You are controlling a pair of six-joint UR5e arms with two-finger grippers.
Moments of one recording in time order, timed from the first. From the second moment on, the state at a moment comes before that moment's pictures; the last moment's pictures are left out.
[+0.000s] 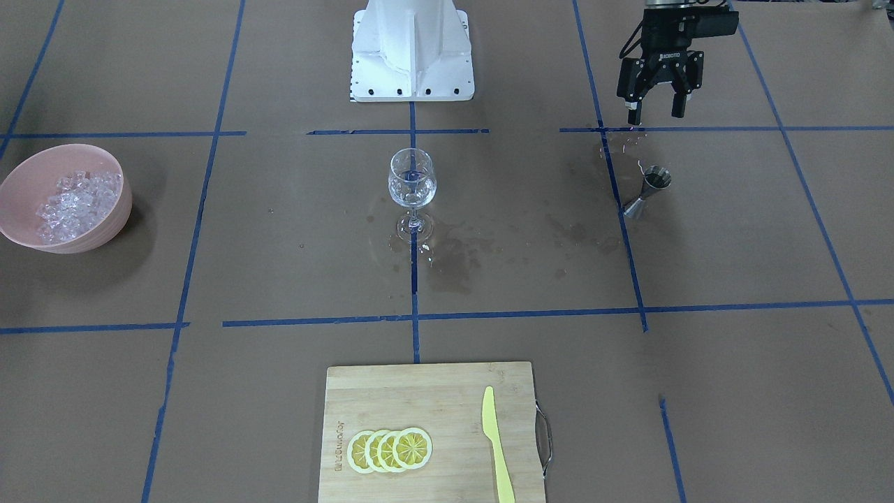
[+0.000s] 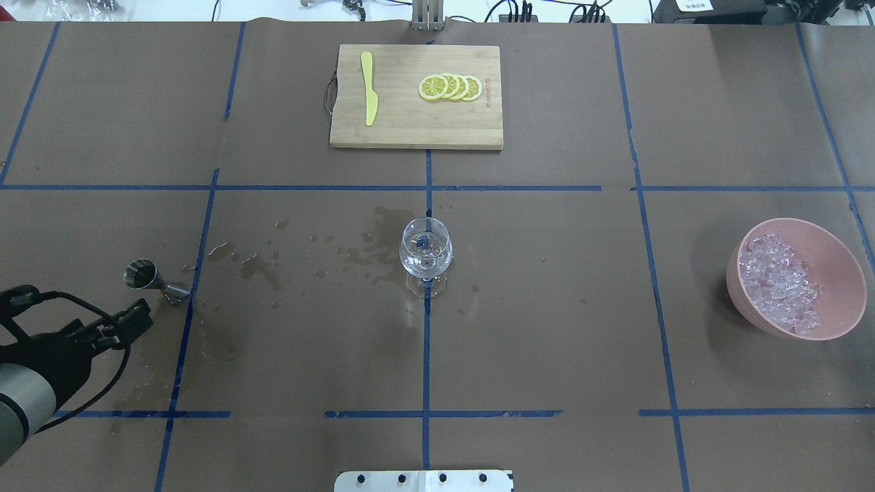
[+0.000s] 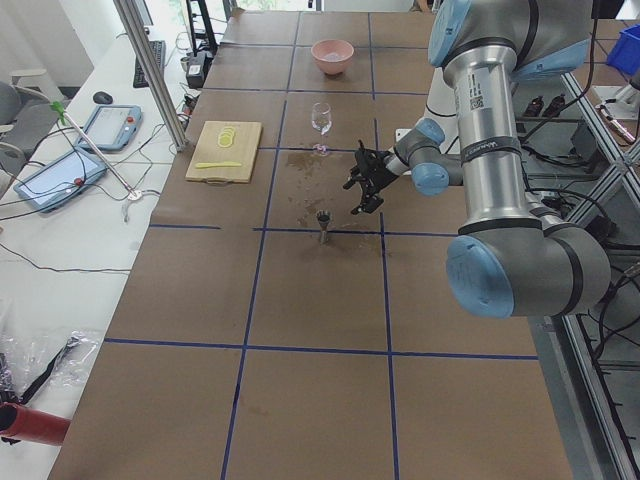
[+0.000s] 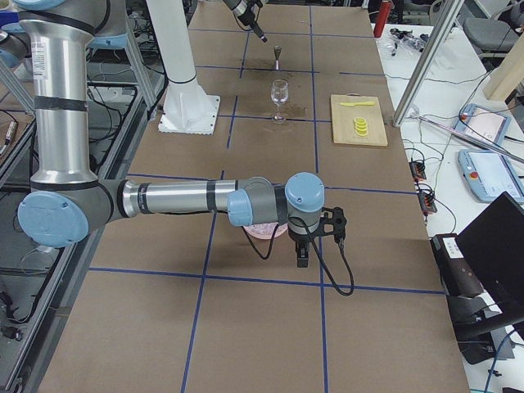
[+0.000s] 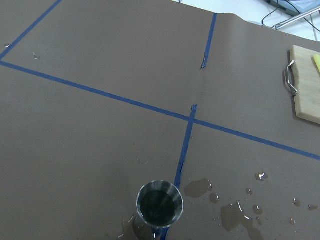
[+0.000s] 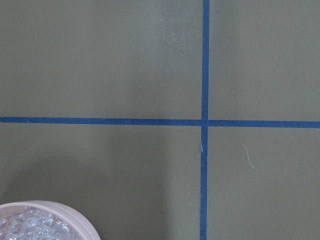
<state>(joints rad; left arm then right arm) -0.09 -1.20 -2.38 -1.85 -0.93 -1.84 1.55 -1.60 1.68 -1.49 2.41 0.13</state>
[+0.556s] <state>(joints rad) 0.04 -1.28 -2.26 -1.71 -0.67 -1.99 1.55 -1.61 1.68 -1.49 2.42 0.13</state>
